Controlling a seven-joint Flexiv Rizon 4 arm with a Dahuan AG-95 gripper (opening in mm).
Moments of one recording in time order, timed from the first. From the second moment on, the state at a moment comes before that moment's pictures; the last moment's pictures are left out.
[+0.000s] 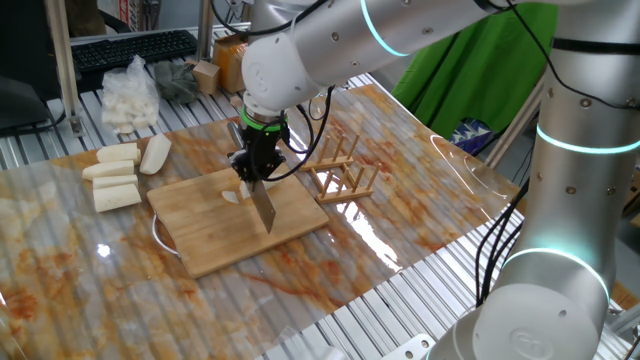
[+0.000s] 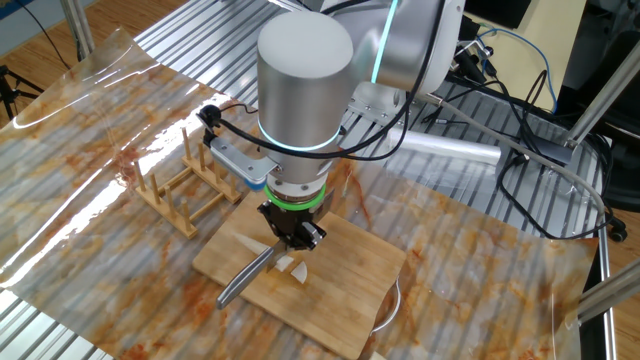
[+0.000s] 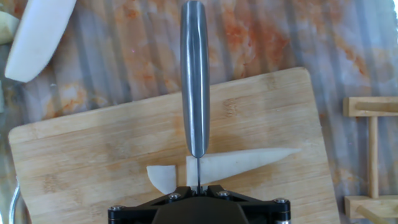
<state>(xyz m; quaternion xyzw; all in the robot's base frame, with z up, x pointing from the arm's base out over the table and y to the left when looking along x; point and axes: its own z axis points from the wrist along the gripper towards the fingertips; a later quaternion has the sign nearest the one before) 0.558 0.058 0.047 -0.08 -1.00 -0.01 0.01</state>
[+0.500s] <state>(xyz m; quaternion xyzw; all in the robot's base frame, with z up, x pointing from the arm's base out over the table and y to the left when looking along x) 0.557 0.058 0.047 -0.08 -1.00 -0.02 0.00</state>
